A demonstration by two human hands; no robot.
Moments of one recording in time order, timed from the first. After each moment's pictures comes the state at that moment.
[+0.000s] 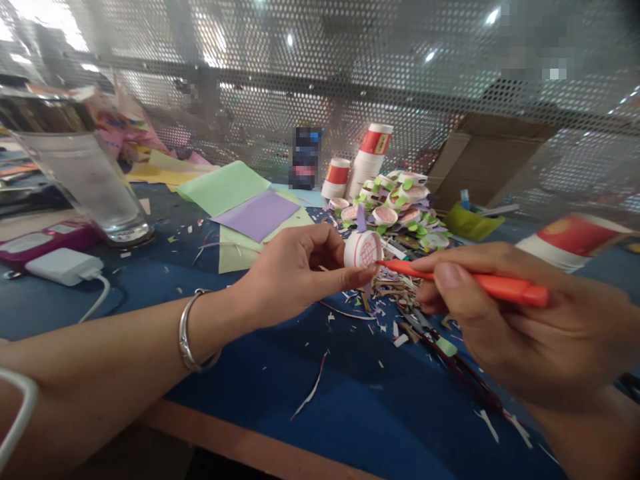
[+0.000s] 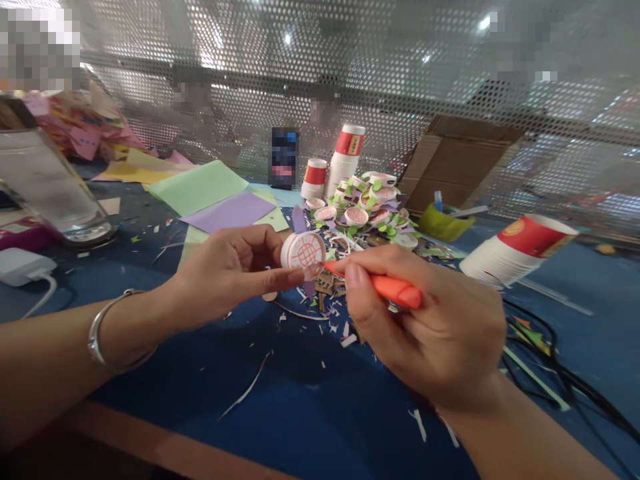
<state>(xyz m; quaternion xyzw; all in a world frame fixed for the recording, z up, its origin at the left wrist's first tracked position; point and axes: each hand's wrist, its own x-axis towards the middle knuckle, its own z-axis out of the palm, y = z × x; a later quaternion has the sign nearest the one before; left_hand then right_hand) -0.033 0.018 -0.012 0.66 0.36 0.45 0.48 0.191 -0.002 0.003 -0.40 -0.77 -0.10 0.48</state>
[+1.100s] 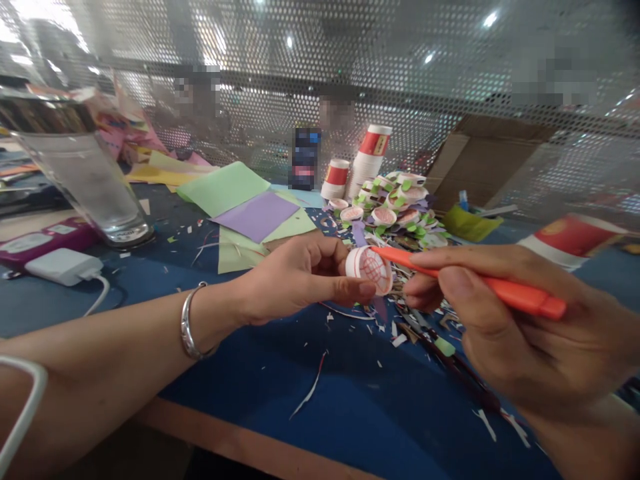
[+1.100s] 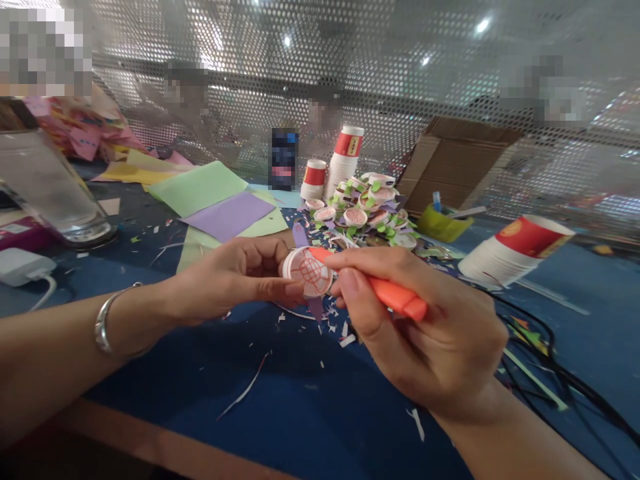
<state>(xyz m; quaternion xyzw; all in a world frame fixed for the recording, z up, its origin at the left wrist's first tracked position) -0.031 0.018 -0.006 0.62 0.28 0.37 0.63 0.182 -0.010 0.002 -0.34 -0.77 0.00 0.54</state>
